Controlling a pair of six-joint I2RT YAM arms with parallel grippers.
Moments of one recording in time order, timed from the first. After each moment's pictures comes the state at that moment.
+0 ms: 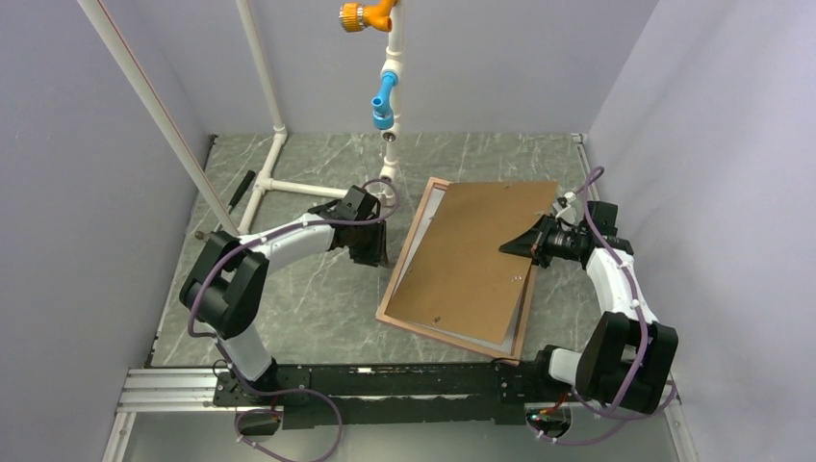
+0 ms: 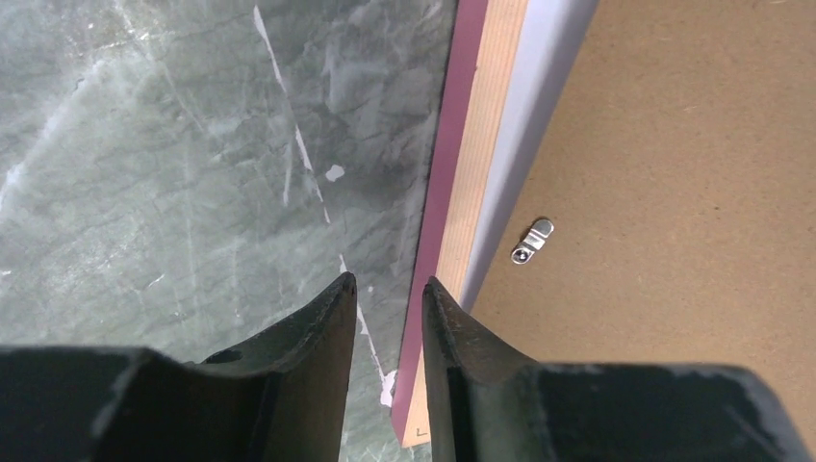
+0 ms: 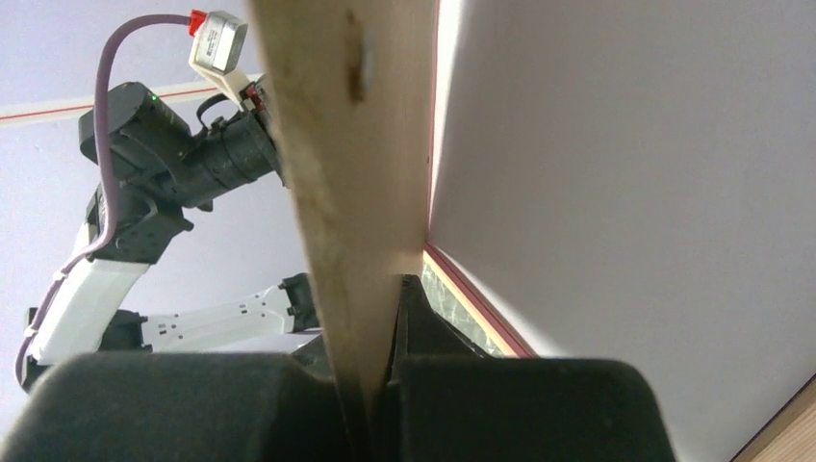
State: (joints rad) left arm -0.59 1.70 1.10 -0.44 0.19 -0.52; right arm -0.28 1.22 0.78 -0.57 -1.00 0.47
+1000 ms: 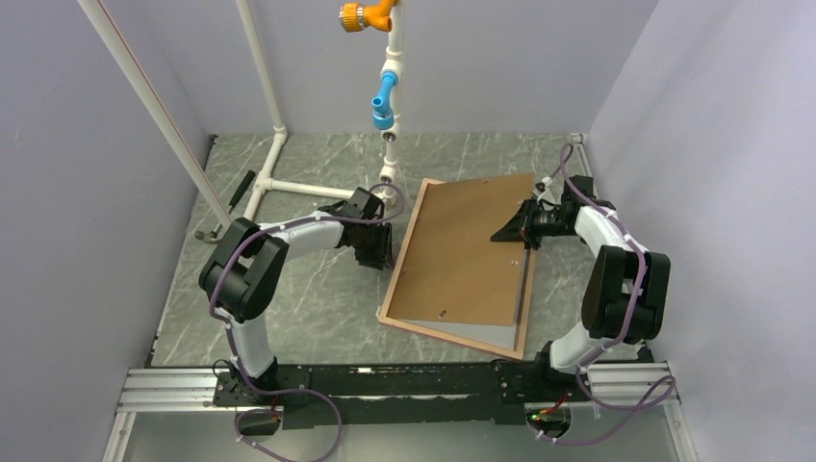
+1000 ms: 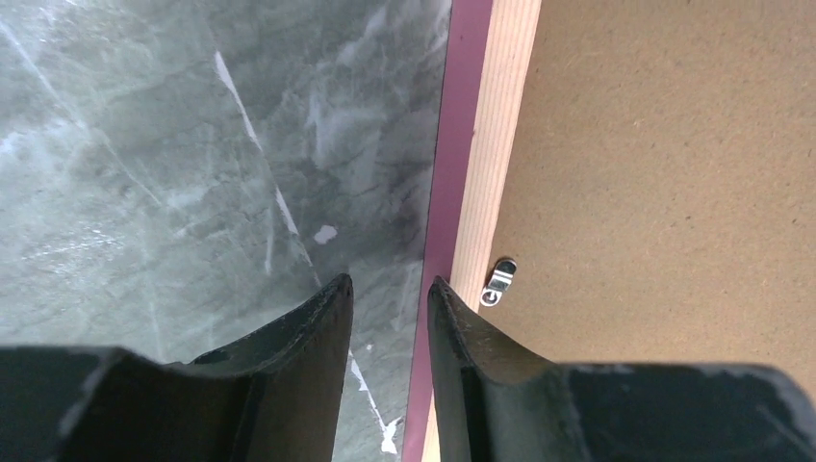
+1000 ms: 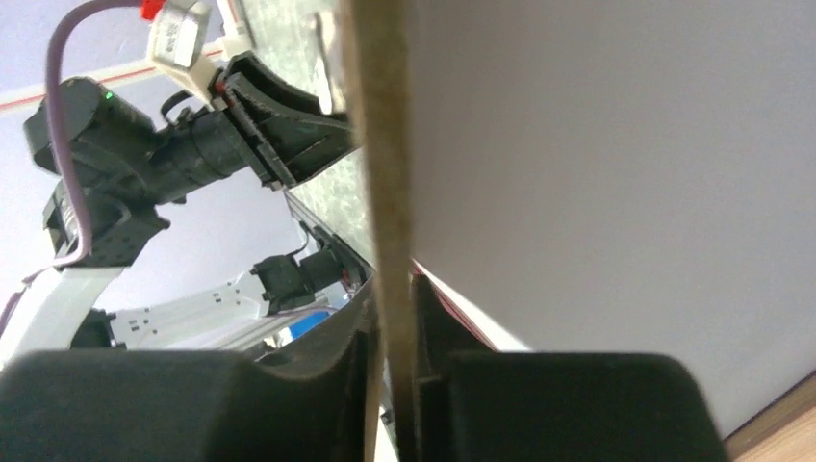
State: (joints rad) left arm -0.58 1.83 1.12 -0.36 0.27 -0.51; right arm -0.18 1.58 1.02 -0.66 -0.96 0.36
